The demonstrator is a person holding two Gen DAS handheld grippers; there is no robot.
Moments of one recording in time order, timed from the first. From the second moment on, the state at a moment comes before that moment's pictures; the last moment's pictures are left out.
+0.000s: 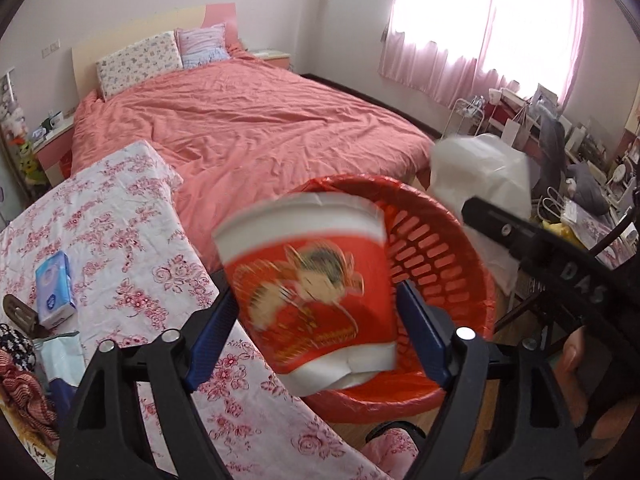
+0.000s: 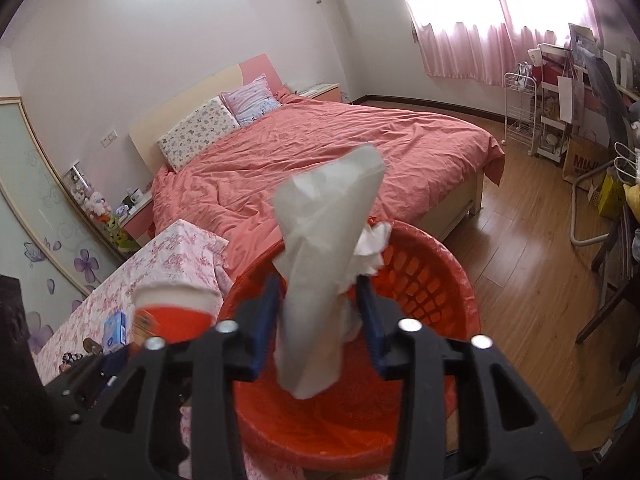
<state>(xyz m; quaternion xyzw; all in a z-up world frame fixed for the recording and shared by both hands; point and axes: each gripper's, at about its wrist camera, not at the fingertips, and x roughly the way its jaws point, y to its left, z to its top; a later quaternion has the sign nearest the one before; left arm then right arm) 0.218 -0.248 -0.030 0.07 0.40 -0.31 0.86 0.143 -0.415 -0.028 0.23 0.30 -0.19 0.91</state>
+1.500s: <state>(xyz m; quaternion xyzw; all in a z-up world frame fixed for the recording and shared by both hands) 0.172 0.081 -0.038 -0.06 0.39 0.01 0.92 0.209 -0.114 -0.074 0.07 0.41 0.00 0.91</state>
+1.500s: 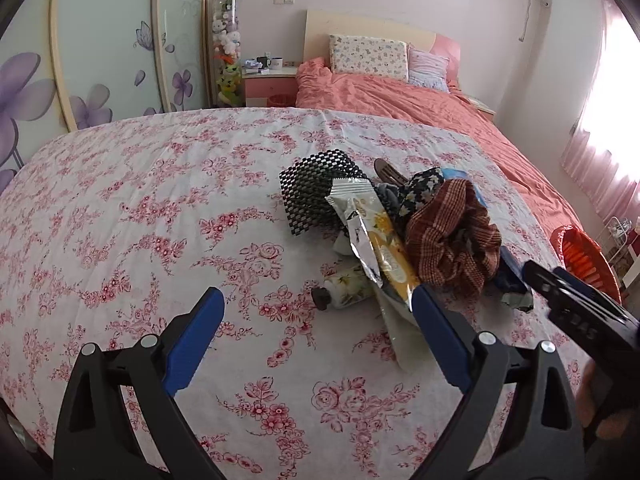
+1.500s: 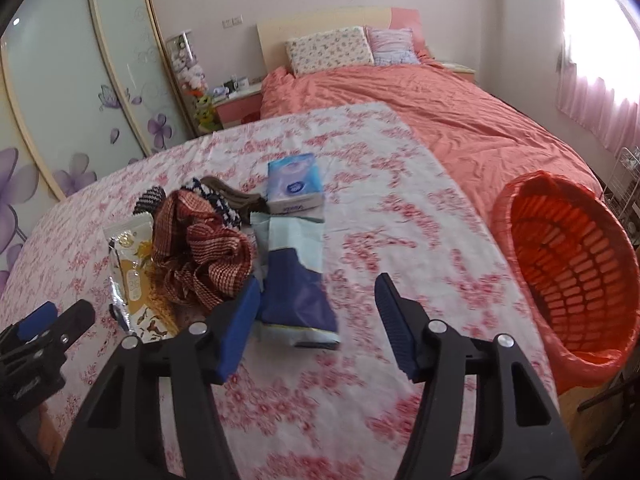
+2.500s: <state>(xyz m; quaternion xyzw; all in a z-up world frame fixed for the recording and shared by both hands) 0.187 0.029 -0.075 -0.05 0.44 0.01 0.90 0.203 -0.155 -0.100 0.08 0.43 -0.05 0.90</state>
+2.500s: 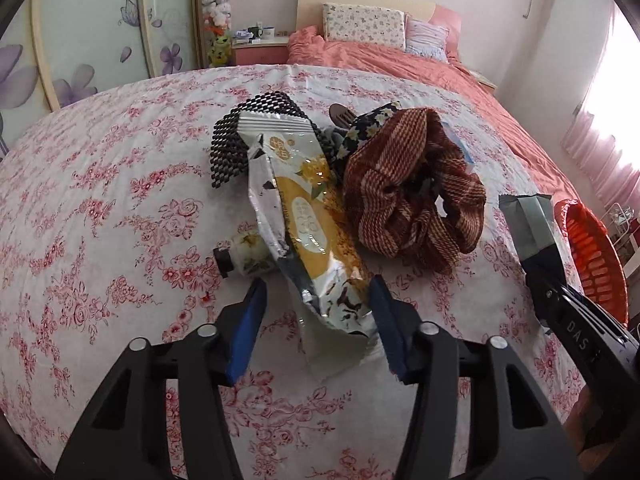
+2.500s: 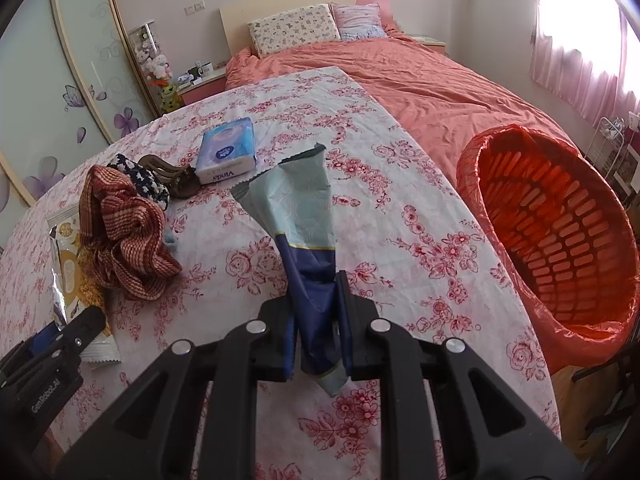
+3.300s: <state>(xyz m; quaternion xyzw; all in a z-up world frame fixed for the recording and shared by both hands) 0.176 0.079 -0.029 -0.07 0.38 -0.03 0.92 0.180 -0.155 -0.056 0.10 0.39 -0.04 0.92</state>
